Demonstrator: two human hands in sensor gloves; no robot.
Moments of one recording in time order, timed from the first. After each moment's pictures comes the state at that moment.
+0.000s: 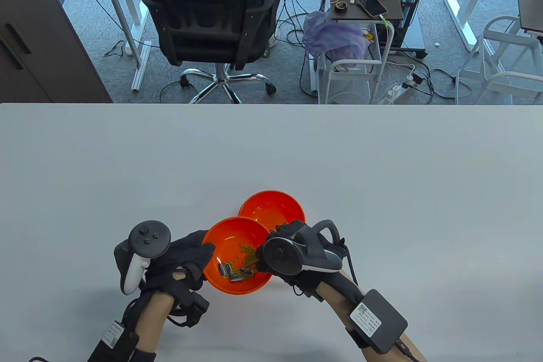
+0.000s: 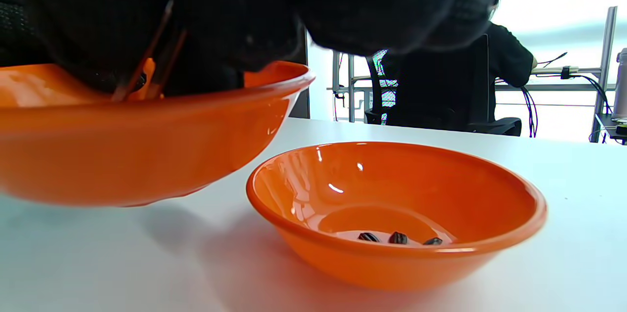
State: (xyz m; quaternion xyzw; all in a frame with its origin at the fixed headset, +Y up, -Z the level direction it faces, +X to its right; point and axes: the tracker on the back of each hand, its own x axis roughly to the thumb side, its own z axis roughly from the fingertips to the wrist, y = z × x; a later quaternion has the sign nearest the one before) left_hand -0.240 -0.716 -0.248 -0.14 0.04 0.40 0.90; right_hand 0.022 -0.664 -0.249 0.32 -0.03 0.94 0.08
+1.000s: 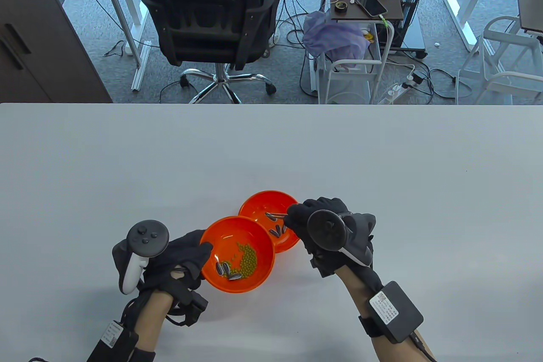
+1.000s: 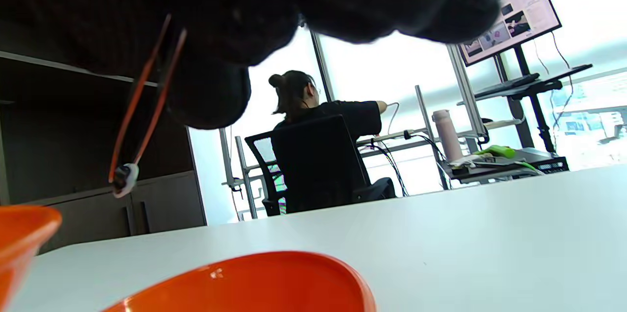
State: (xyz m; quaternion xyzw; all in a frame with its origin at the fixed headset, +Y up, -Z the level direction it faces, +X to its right) left_hand -0.243 -0.716 -0.248 -0.14 0.06 0.40 0.90; right_hand 0.091 -0.665 -0.284 0.12 -0.15 0.96 0.18
